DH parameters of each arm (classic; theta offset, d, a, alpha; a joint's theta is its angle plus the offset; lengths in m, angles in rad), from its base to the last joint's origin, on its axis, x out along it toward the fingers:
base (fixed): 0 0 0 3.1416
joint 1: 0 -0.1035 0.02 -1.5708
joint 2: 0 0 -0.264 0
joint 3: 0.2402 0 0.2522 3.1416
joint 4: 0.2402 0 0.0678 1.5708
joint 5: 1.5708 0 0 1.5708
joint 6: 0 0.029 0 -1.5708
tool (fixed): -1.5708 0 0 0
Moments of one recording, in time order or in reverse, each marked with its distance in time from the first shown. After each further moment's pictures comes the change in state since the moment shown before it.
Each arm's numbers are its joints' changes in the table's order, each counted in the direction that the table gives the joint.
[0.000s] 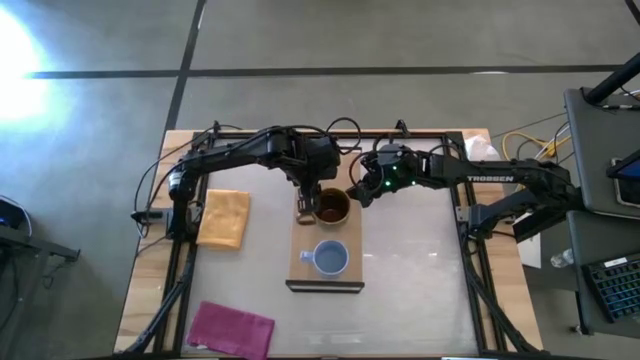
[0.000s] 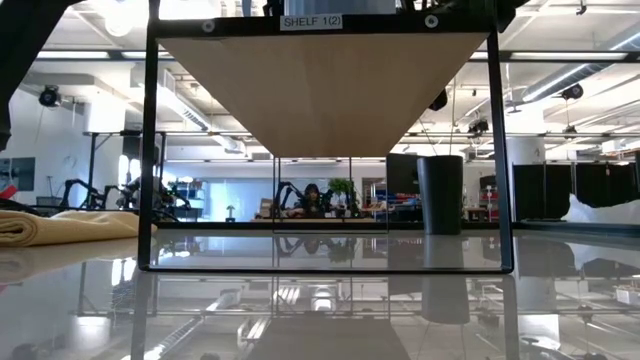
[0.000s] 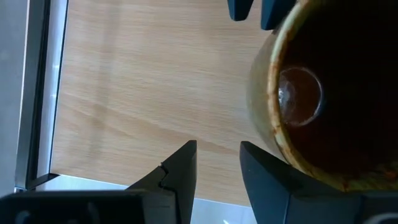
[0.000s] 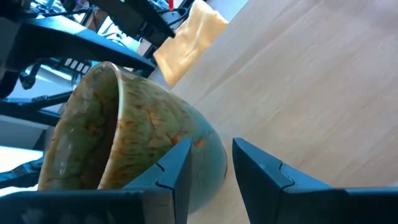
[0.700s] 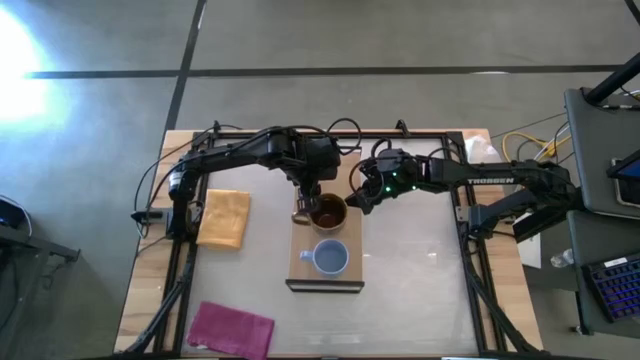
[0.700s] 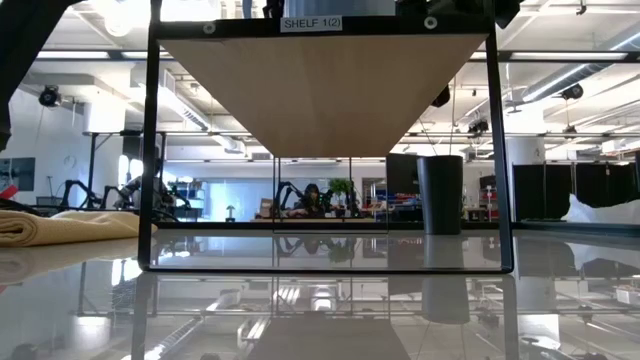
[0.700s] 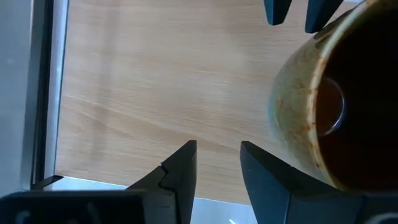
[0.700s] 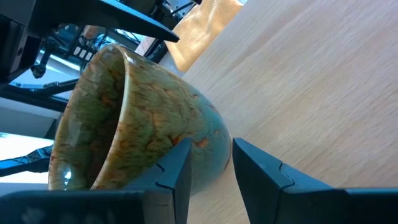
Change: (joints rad) left arm 0.000 0.000 -0.002 -0.001 0.012 0.027; right arm -0.044 0.000 0.000 0.004 0.016 0.032
